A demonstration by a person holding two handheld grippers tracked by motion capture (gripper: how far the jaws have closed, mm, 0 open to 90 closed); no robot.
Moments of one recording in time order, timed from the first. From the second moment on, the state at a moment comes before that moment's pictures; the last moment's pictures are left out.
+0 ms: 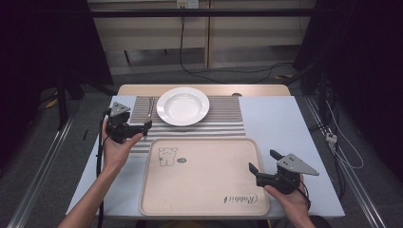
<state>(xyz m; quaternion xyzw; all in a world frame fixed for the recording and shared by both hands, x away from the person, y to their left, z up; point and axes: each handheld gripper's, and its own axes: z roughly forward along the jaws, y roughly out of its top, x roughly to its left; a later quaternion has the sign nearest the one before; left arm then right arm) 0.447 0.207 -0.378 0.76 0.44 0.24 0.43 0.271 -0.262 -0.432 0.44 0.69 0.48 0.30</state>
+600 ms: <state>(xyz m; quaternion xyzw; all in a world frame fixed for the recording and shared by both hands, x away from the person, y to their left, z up) 0.503 0.195 -0.385 0.77 0.46 0.24 0.38 0.273 -0.262 -0.433 0.44 0.70 0.48 0.29</state>
